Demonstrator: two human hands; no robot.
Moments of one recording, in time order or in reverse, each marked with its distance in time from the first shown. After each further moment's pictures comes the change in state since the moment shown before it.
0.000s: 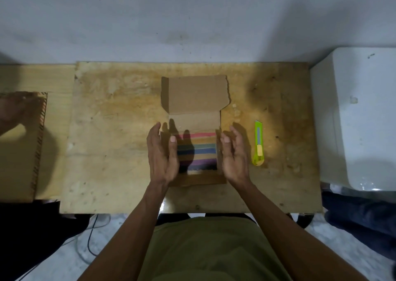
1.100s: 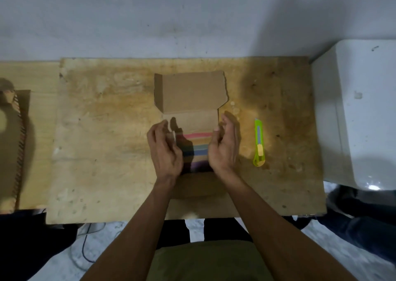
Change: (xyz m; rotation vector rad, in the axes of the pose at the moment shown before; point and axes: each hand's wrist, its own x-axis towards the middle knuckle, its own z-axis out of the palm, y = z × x) left_hand 0.019 -0.009 0.034 0.113 0.116 0.133; right_hand 0.024 -0.016 0.036 -0.199 0.237 -0.096
